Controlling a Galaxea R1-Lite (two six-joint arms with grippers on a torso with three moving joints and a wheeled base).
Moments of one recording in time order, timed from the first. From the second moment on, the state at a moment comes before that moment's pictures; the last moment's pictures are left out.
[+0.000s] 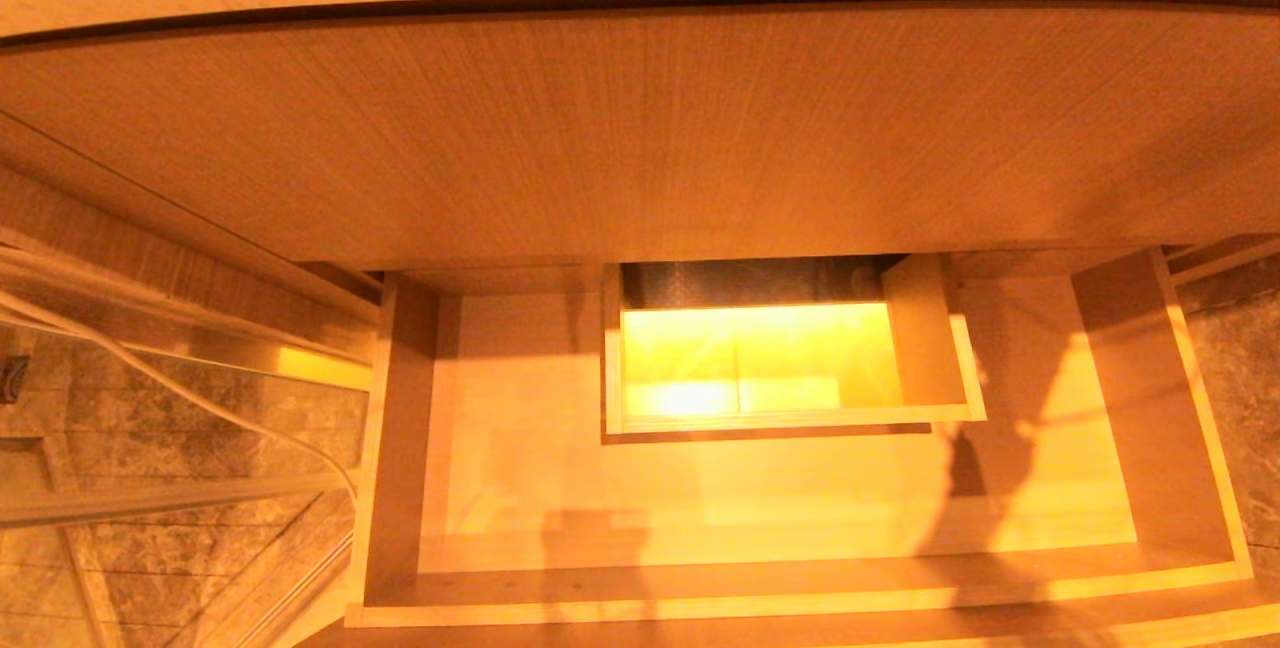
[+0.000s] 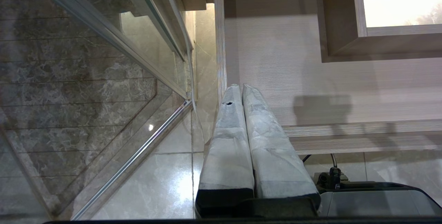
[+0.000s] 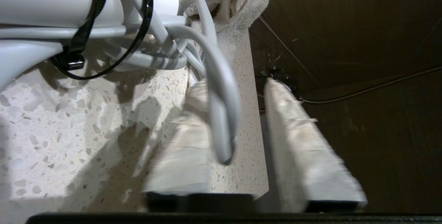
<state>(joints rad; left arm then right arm) 0.00 0.00 0.00 0.00 0.00 0.00 -0.65 1.34 -1.82 0.05 -0.03 -0.65</state>
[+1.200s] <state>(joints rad) 0.00 0.00 0.00 0.00 0.00 0.00 -0.65 1.11 -1.76 0.03 -0.03 -0.66</state>
